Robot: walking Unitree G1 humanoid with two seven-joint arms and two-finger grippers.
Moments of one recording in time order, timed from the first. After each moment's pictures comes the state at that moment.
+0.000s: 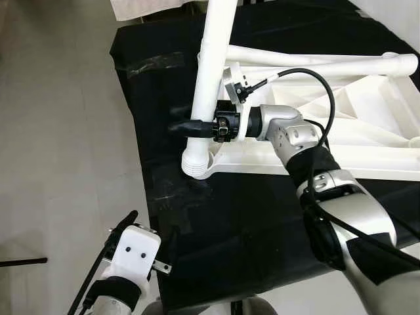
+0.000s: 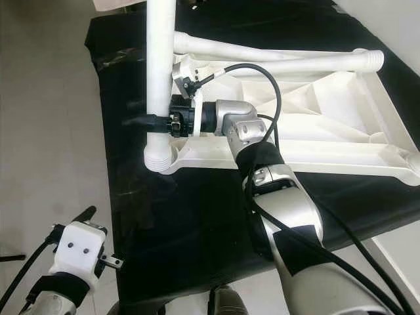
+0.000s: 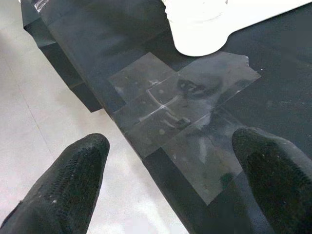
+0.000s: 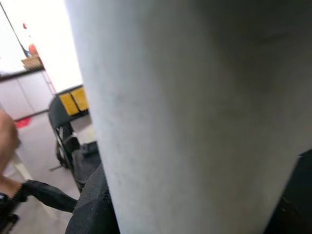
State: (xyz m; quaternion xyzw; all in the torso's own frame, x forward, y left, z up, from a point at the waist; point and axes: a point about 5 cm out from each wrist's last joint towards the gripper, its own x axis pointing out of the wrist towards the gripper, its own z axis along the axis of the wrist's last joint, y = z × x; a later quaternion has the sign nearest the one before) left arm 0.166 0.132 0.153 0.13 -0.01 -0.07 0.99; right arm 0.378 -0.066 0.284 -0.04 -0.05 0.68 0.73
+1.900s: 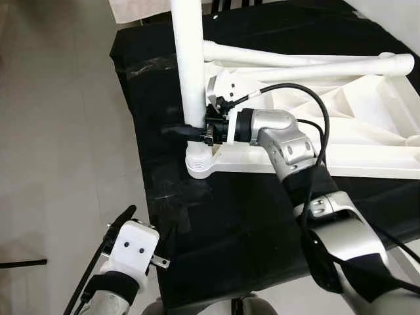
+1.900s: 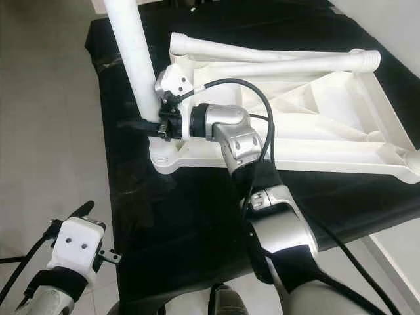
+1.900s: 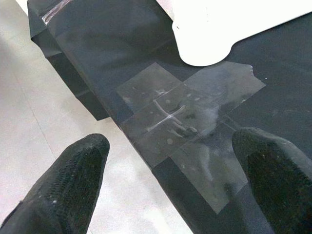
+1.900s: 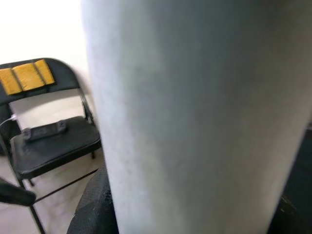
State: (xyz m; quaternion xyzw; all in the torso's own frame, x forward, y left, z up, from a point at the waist) left arm 0.170 0.135 0.157 0.14 -0.02 -0.07 0.99; right arm 0.367 -0.057 0.272 -0.11 -0.07 0.60 0.79
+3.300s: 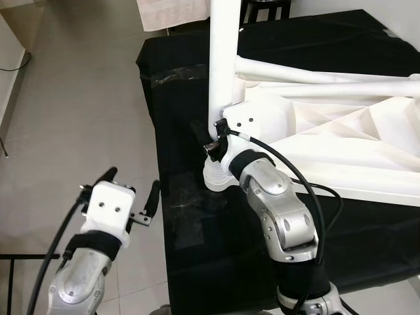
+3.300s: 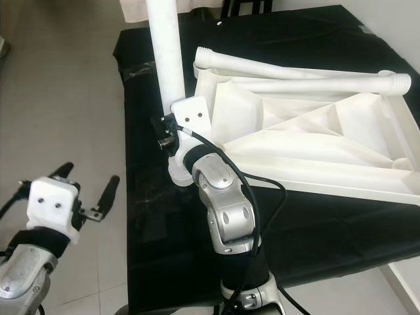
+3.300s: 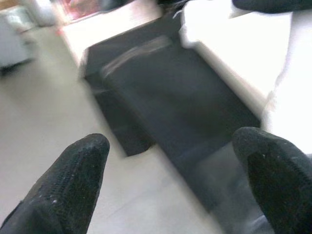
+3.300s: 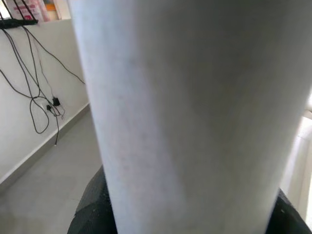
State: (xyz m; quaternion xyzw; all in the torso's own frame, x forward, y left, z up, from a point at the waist) left arm 0.224 0.161 0.220 0.11 -0.14 -0.11 0.98; right arm 0.309 -0.055 0.235 -0.02 -0.06 0.23 0.97
